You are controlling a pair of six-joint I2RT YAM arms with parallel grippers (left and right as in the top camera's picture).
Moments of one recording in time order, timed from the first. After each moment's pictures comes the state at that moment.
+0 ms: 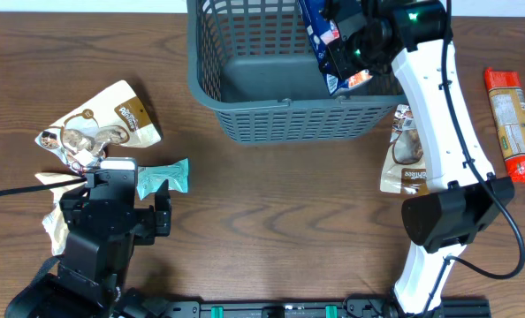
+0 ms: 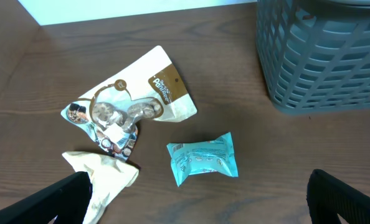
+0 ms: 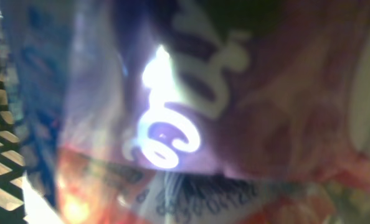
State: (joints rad) left arm -0.48 0.64 1.04 -1.08 -0.45 -0.20; right arm 0.24 2.03 2.21 -1.27 -0.16 -0.22
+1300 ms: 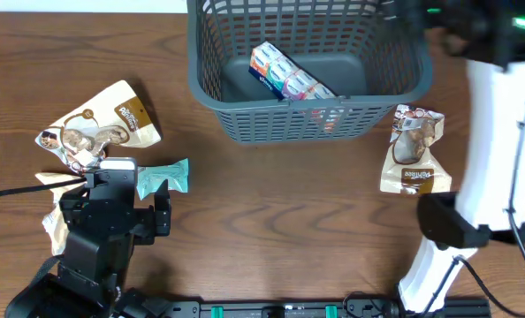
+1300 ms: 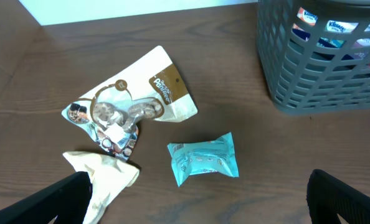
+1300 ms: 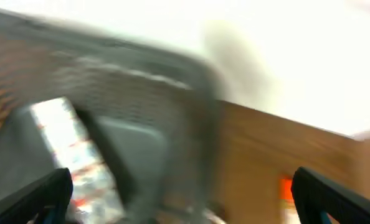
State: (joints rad) left arm -0.48 0.65 1.04 -1.08 -0.45 -0.20; right arm 0.05 2.02 2.81 -1.45 0.06 -0.19
